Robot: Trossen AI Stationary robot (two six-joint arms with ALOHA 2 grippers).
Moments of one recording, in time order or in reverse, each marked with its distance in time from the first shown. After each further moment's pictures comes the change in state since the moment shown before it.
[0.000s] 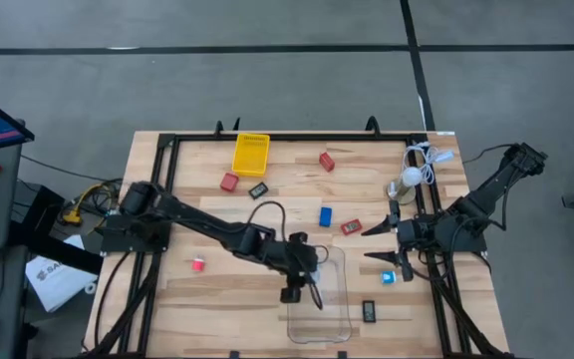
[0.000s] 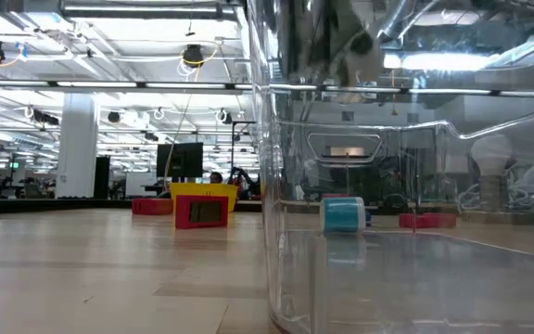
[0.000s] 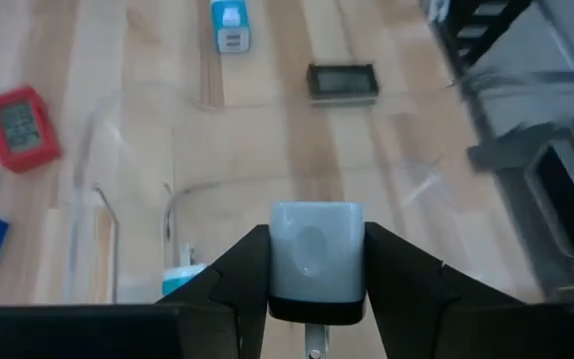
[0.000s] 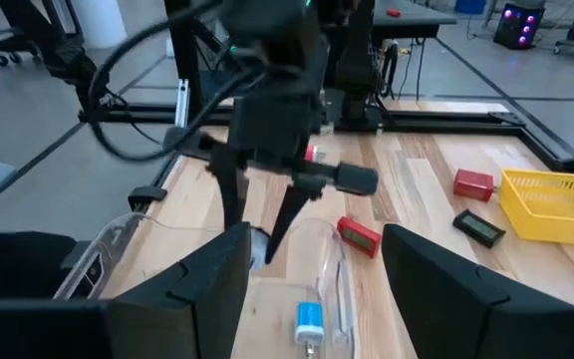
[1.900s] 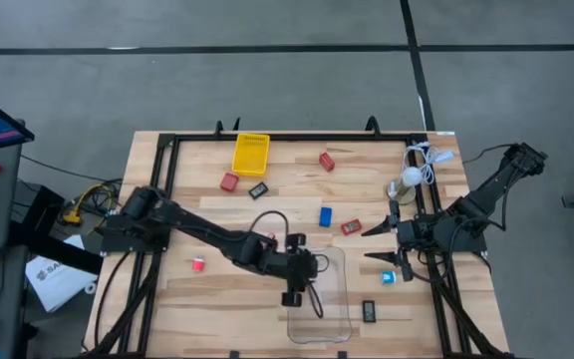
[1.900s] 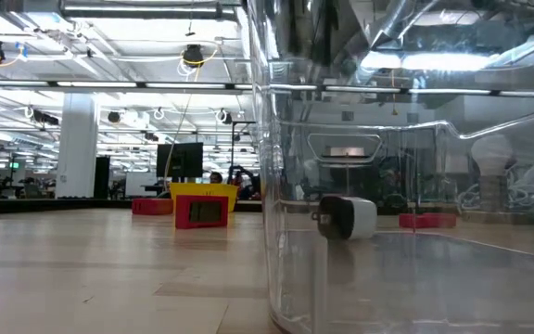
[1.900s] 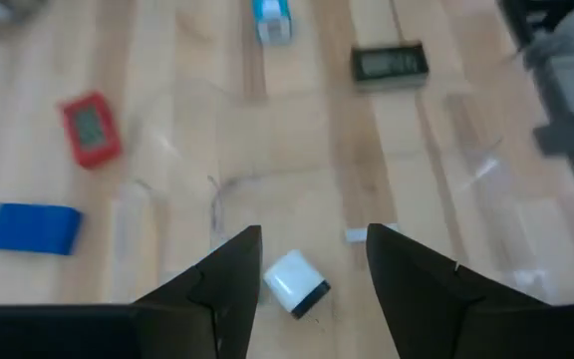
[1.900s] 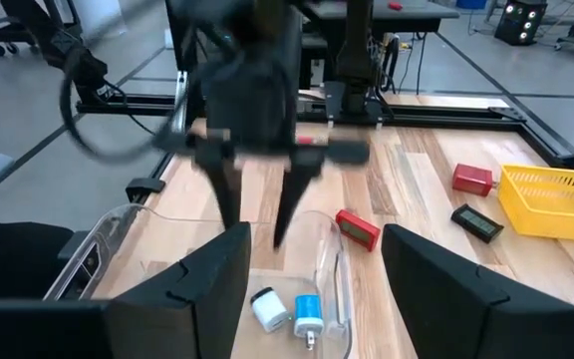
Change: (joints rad) left arm -0.056 -0.006 0.069 -0.102 -0.206 0.036; right arm 0.000 0.000 0.000 -0.016 -0.004 0.000
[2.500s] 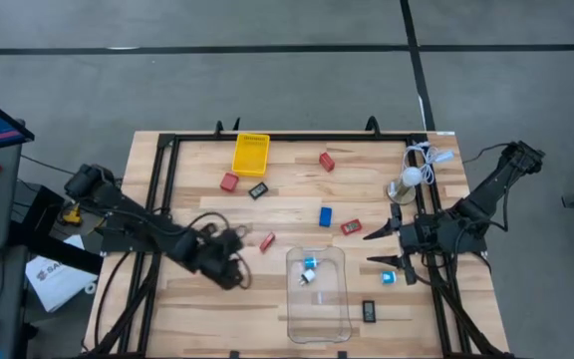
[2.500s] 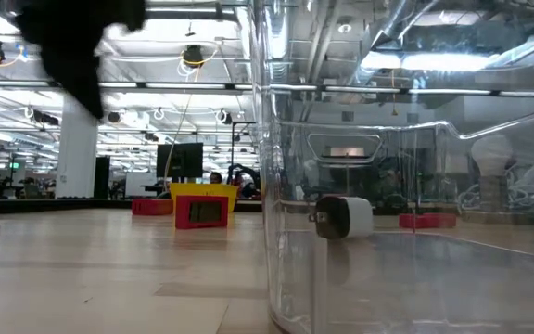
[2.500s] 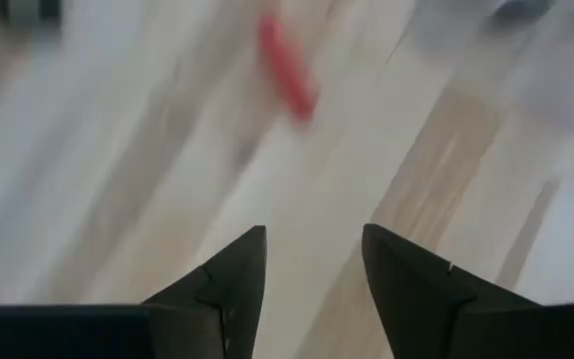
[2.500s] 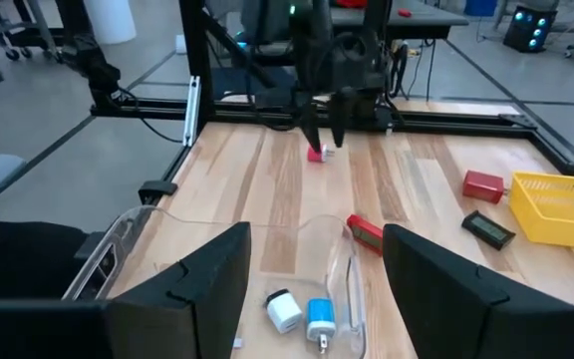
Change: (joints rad) left arm -0.180 -0.486 -0.561 -0.421 -0.136 -0.919; right arm 0.041 0.002 0.000 0.014 0.026 0.005
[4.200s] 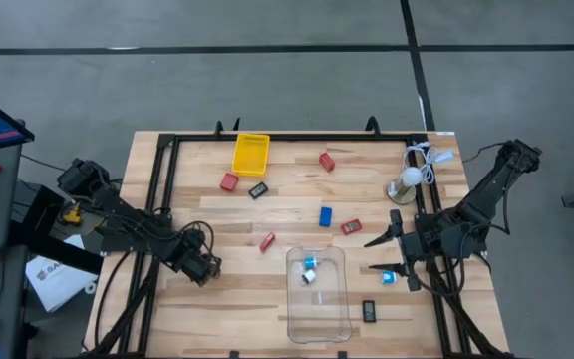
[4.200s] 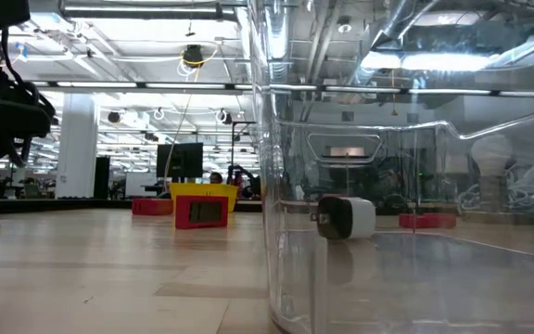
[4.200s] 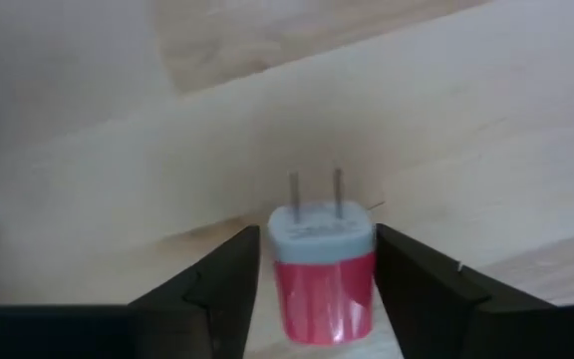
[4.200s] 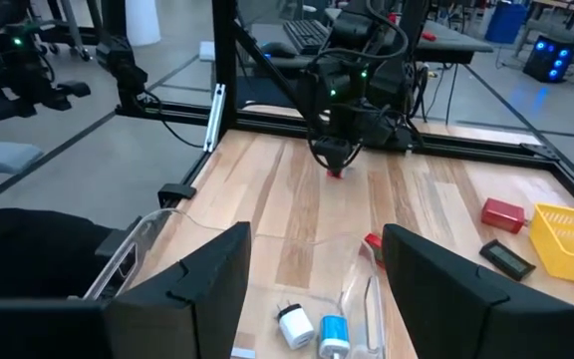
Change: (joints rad) left arm -0.062 -0.088 -0.392 0.099 0.272 -0.796; right arm 0.058 0.028 0.000 0.068 0.006 -0.076
